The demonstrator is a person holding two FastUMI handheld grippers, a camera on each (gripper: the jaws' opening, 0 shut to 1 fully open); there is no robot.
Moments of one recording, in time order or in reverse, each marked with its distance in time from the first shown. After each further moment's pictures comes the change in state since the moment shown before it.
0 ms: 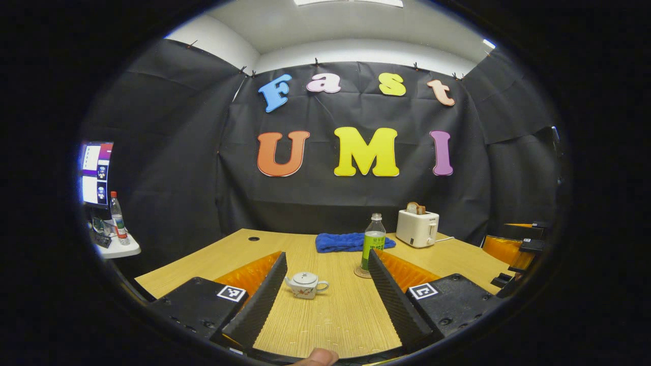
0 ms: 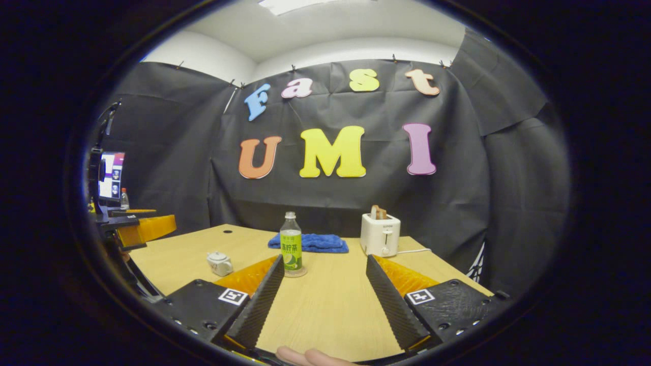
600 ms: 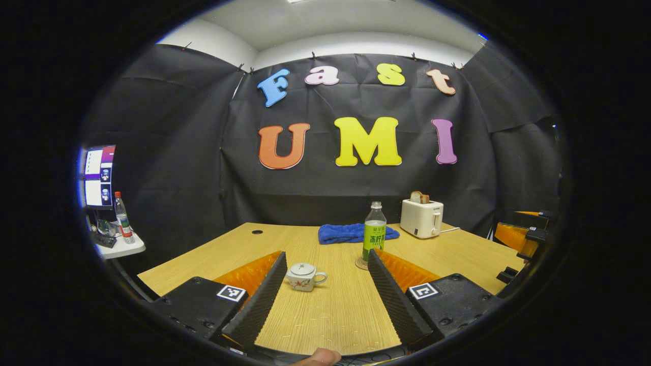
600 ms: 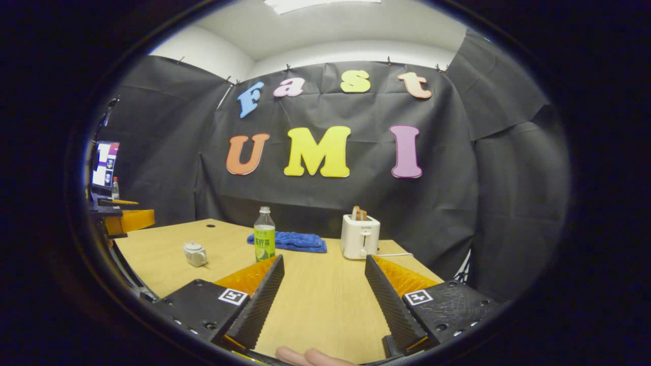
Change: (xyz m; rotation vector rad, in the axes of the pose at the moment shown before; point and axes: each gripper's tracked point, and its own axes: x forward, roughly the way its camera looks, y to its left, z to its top) left arm 0.008 -0.018 -0.027 0.034 0.063 0.048; right arm 0.019 -0.066 -0.014 -0.032 -0.013 -0.047
